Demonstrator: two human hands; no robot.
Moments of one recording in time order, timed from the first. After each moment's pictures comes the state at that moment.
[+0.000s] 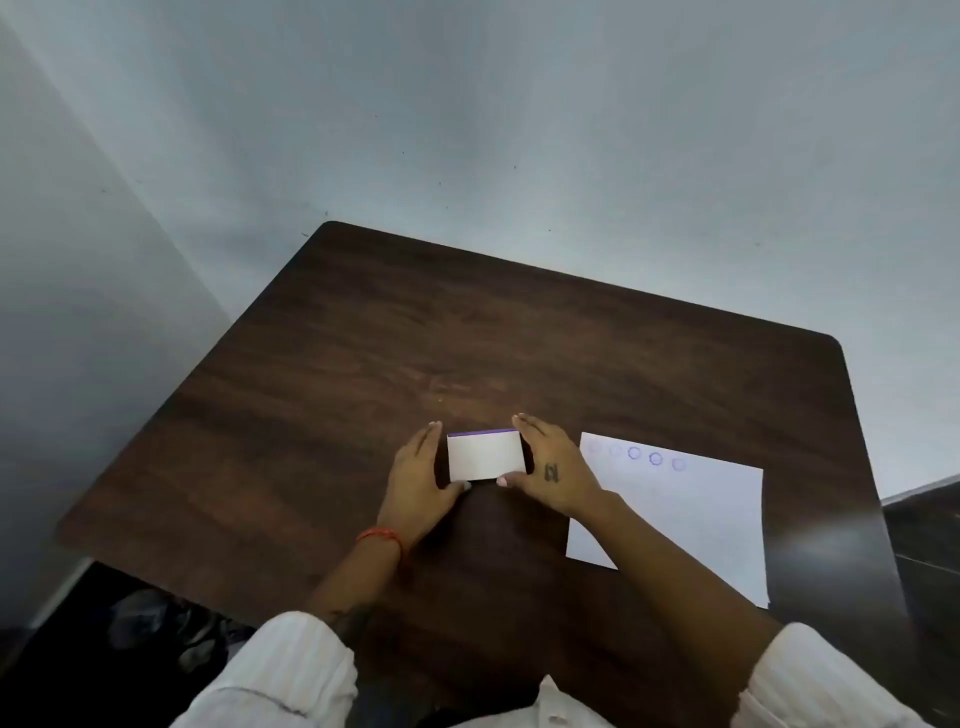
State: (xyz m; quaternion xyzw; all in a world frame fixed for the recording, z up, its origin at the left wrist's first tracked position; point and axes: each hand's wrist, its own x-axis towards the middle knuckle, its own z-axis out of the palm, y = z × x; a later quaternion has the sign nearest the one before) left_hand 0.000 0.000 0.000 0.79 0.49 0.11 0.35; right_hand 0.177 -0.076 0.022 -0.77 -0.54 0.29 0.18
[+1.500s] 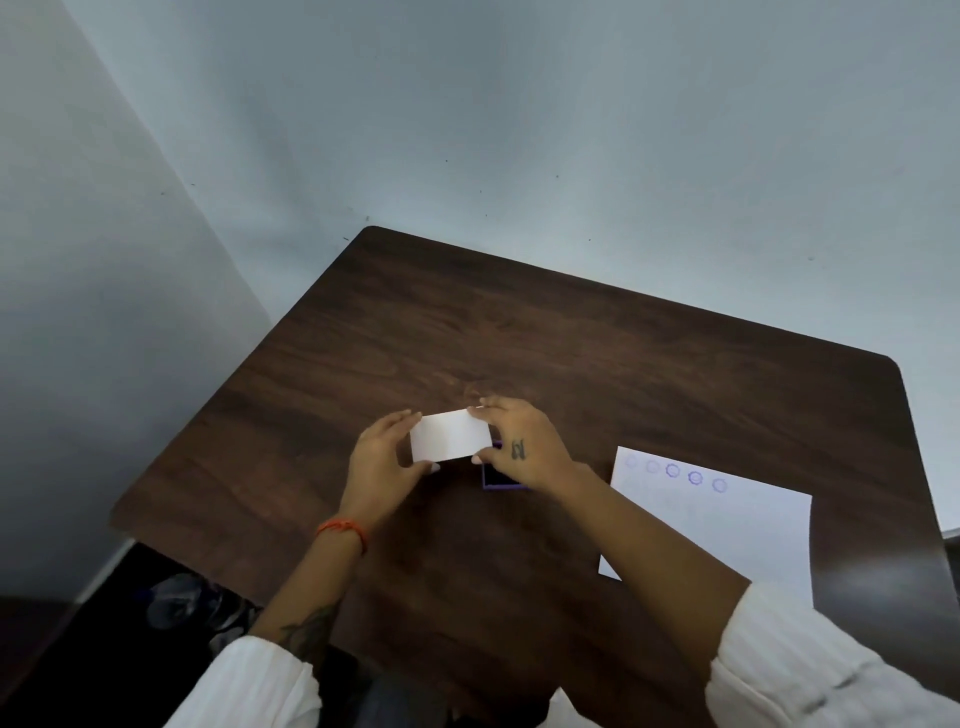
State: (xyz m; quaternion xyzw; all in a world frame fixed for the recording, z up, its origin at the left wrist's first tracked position) left_hand -0.053 0.039 0.035 0.78 0.53 0.18 0.30; right_hand 0.138 -0.012 0.041 -0.70 -0.65 0.22 0.19
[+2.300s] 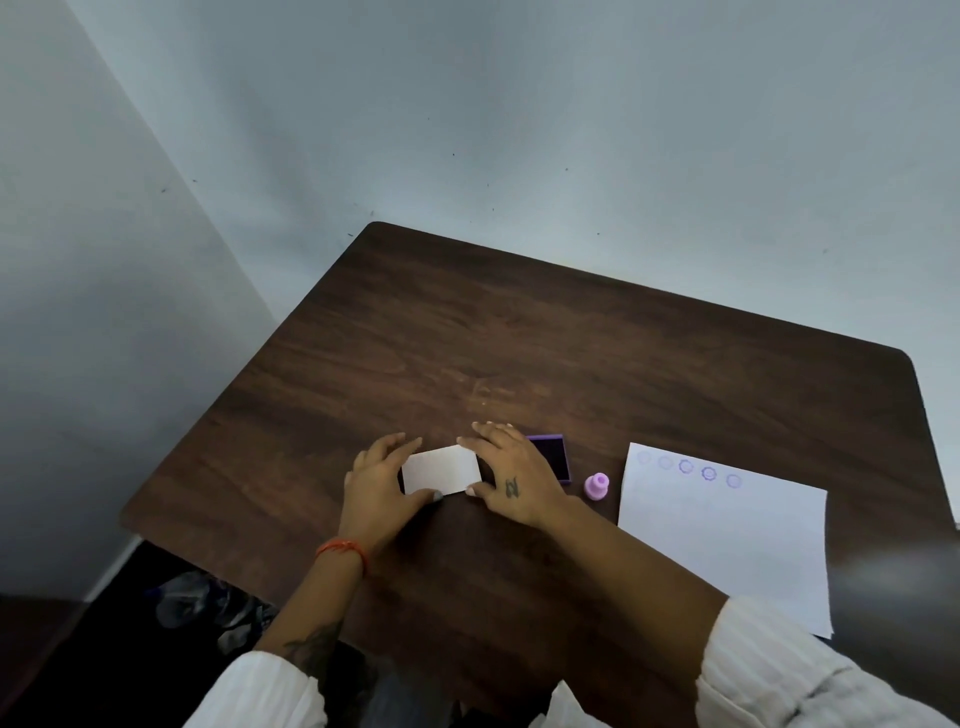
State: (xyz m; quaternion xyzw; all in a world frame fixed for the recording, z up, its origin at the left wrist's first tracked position) left_hand -0.077 0.029 0.017 0.79 0.54 0.09 0.25; right_hand 0.109 -0.028 0.005 -0.67 -0.68 0.22 0.17
